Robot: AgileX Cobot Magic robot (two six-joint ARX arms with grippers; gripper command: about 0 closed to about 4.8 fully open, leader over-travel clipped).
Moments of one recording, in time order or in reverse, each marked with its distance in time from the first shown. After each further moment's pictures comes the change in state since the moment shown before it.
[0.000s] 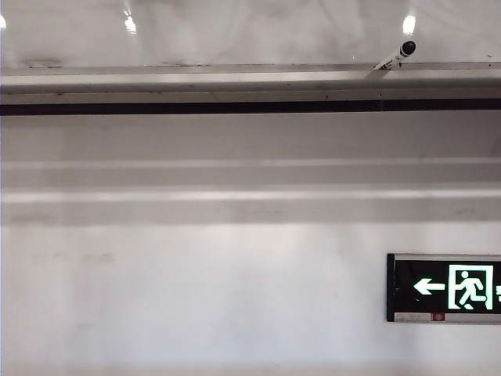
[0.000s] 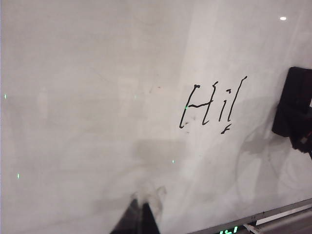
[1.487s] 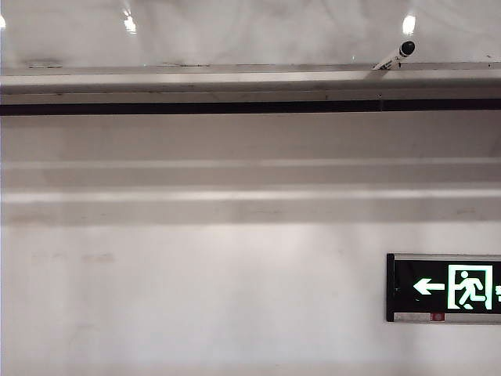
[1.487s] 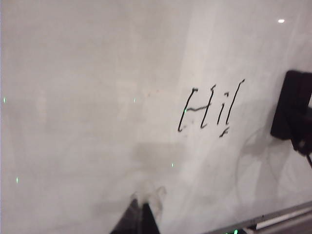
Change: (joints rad) left arm 0.000 0.000 0.000 0.020 0.000 -0.001; right arm -0.016 0.002 0.001 0.019 -0.016 -0.056
